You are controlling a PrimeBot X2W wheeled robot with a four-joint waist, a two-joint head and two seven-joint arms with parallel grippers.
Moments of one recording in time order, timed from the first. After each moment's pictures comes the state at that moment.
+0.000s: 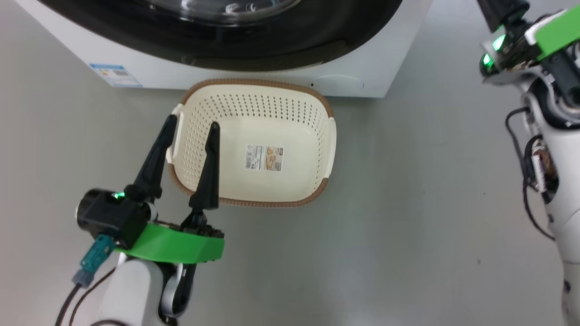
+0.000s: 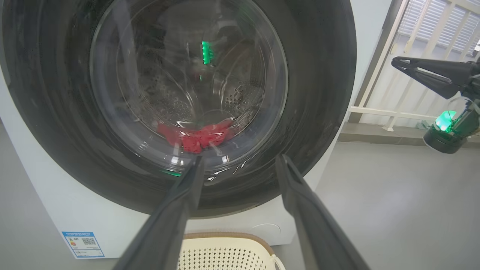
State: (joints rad) left arm -0.39 0.03 -0.16 0.12 -0.26 -0.07 -0.25; right arm -0.89 -0.18 0.10 0.41 1.64 0.13 0.30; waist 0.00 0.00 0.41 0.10
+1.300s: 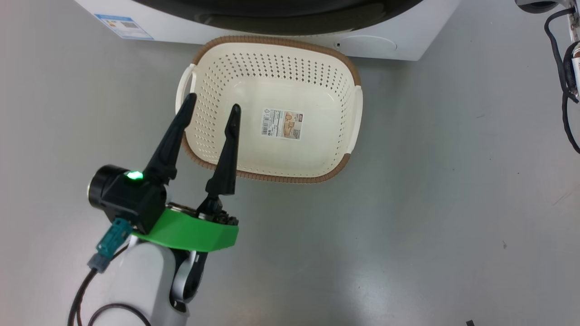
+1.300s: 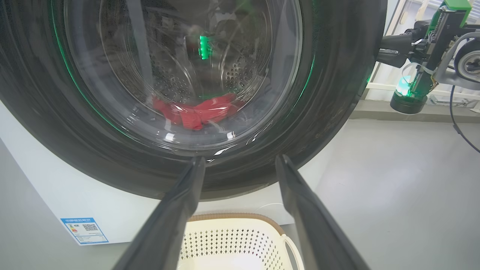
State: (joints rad) left arm -0.48 0.03 -0.22 0.13 -0.24 -0.07 -0.25; right arm -1.31 -0.23 0.21 0.82 1.61 0.13 0.55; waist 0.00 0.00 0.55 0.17
